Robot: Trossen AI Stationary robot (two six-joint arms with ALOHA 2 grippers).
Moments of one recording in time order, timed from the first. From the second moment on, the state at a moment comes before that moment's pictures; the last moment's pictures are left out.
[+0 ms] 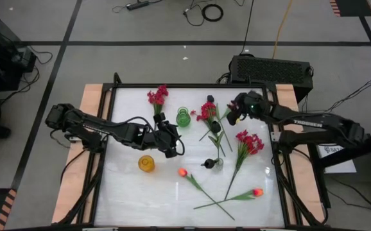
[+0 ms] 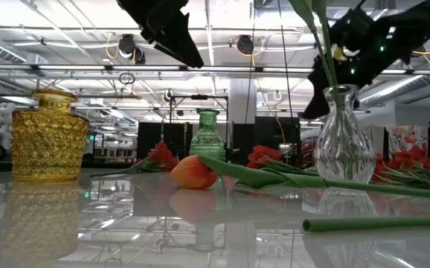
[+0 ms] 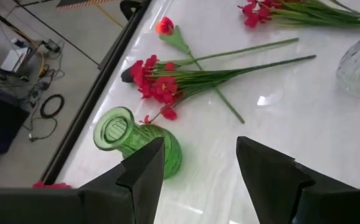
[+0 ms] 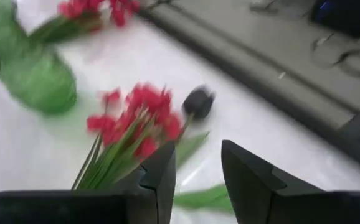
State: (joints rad) left arm -0.19 1.50 1.14 -0.42 -0.59 -0.11; right arm -0.47 1.02 0.50 -0.08 0.21 0.18
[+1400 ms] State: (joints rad) left arm -0.18 1.51 1.07 -0.33 -0.58 -0.12; right arm -0.37 1.46 0.47 0.06 0.10 0.38
